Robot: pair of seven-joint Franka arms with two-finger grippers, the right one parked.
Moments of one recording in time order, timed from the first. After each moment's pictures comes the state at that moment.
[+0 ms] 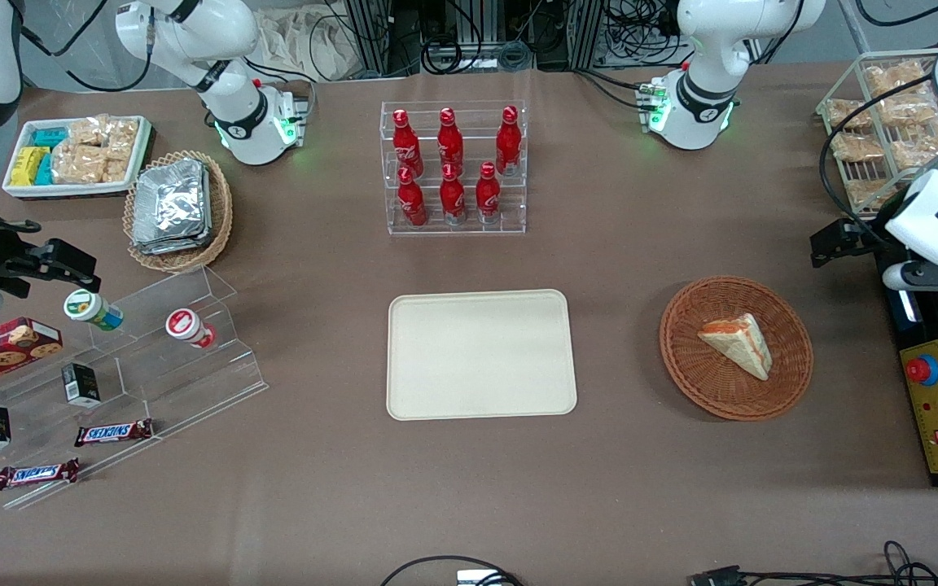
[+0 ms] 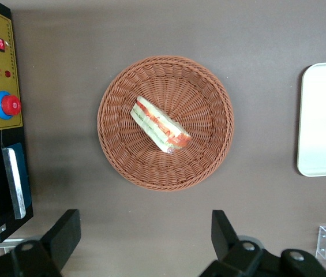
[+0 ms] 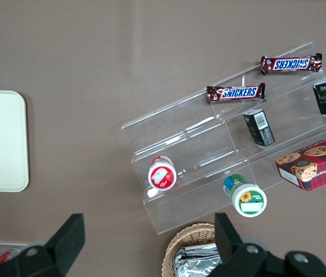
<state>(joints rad) 0.03 0.02 -0.05 -1.69 0.02 1.66 0.01</state>
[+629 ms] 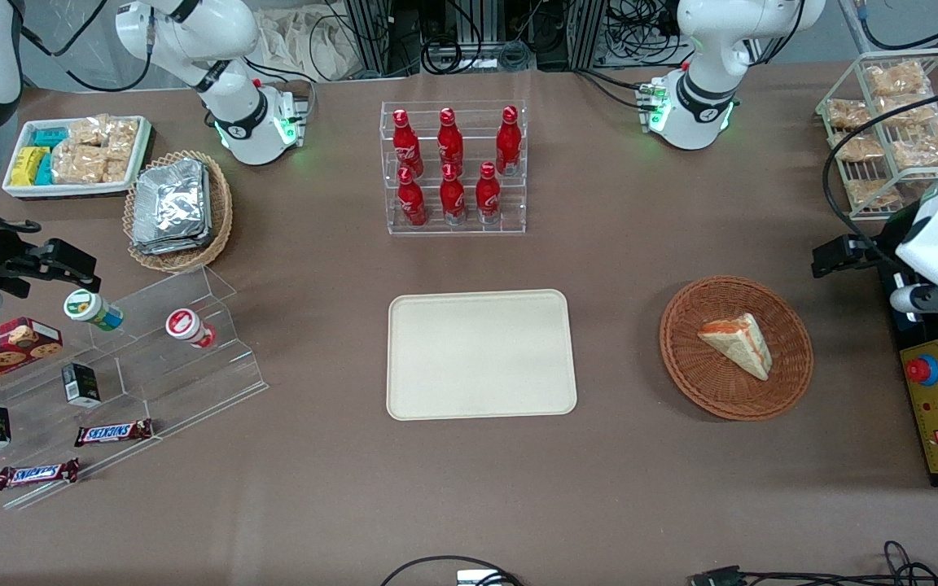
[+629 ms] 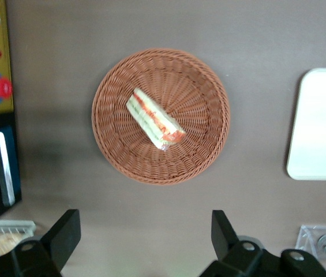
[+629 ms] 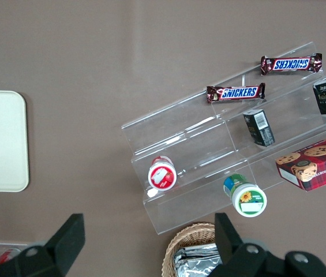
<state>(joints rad) 0.03 0.11 -0.05 -1.59 0.00 1.57 -0.12</state>
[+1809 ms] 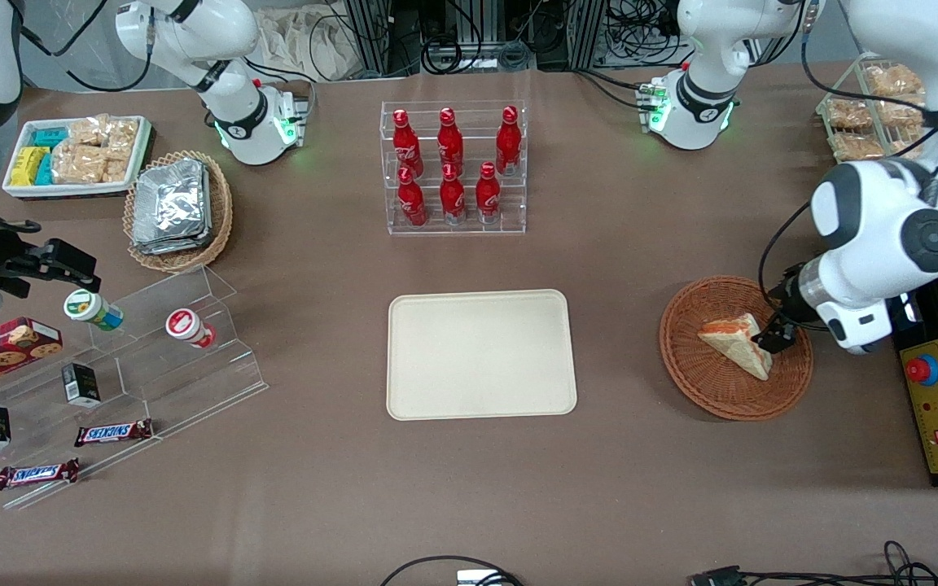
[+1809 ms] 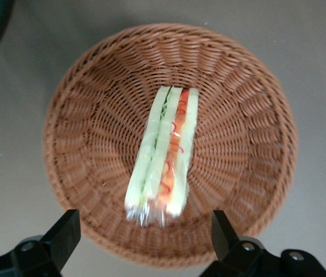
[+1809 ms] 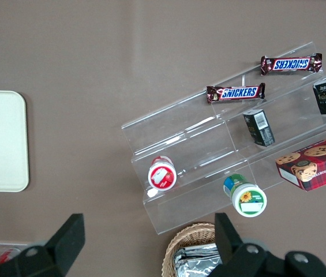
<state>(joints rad) 0.03 0.20 -0.05 -2.12 -0.03 2.26 -1.12</state>
